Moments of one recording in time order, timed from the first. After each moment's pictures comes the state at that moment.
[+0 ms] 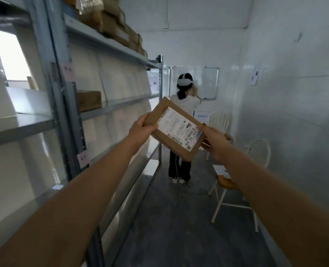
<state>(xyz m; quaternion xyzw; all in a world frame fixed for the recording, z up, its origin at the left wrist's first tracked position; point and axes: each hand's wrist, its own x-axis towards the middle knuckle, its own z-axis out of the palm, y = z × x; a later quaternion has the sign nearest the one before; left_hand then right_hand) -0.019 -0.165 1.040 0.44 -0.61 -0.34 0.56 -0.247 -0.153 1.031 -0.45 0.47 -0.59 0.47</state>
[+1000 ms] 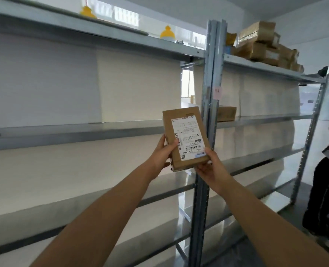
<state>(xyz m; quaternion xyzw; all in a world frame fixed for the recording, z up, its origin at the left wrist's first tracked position) 0.126 0.119 1.019 0.58 -0.38 -0.28 0.67 -0.014 0.002 0.989 -0.52 0.15 -0.31 0.78</state>
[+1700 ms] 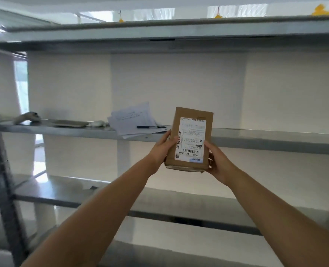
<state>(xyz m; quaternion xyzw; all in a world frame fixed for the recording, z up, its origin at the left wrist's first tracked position) 0.316 0.492 1.031 0.69 -0.20 -0.04 0.70 0.283 0.299 1.013 -0.66 -0.06 -0.06 0.75</state>
